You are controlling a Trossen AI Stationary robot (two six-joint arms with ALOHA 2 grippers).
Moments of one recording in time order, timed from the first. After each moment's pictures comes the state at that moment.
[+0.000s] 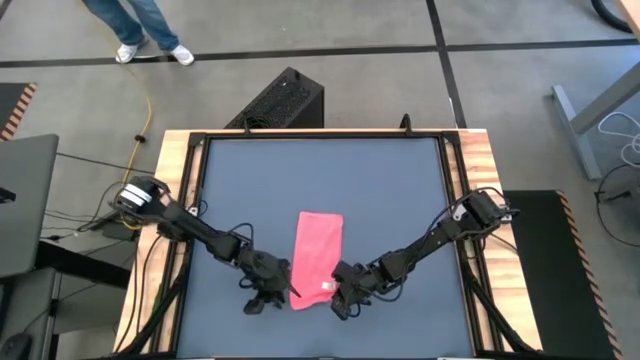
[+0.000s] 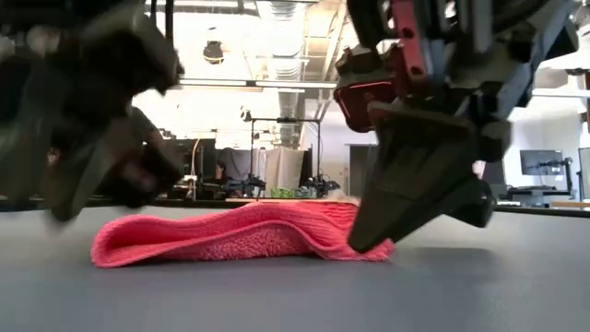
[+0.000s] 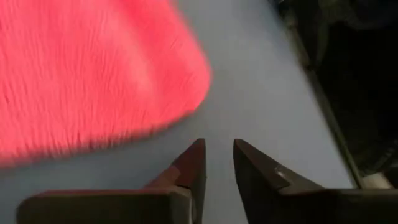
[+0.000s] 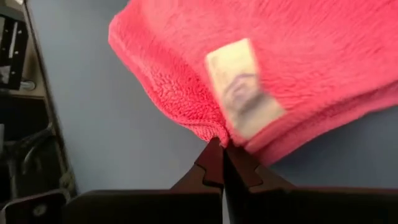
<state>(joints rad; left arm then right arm) -0.41 1.69 0.63 0.38 0.34 -0.36 0.48 1.95 1.07 0.05 0.12 1.11</state>
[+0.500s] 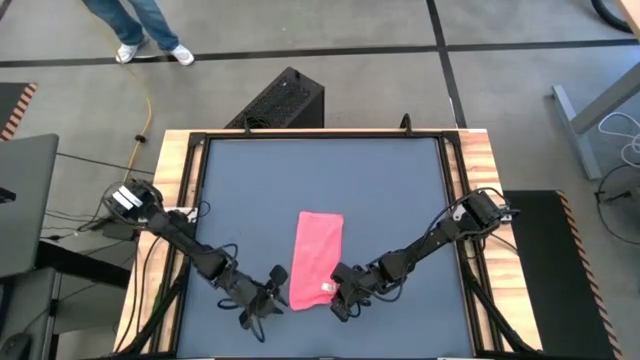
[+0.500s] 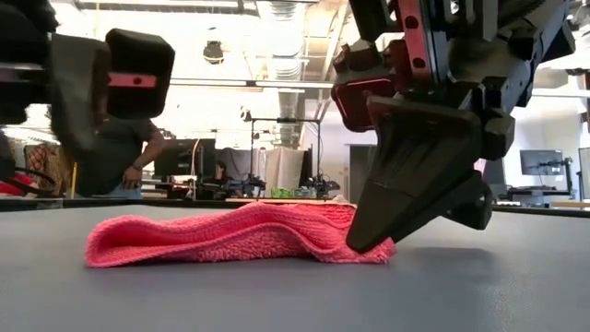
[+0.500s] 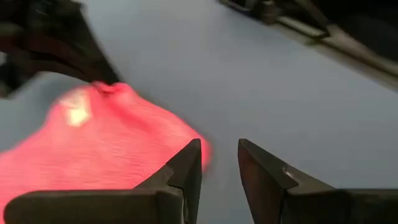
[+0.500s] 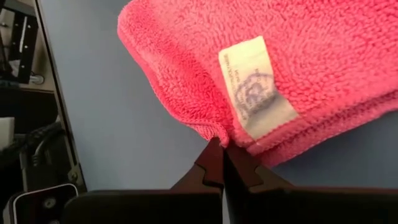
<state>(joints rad) -0.64 1.66 0.64 0.44 -0.18 0.23 0.48 1.95 1.07 0.09 0.08 1.10</state>
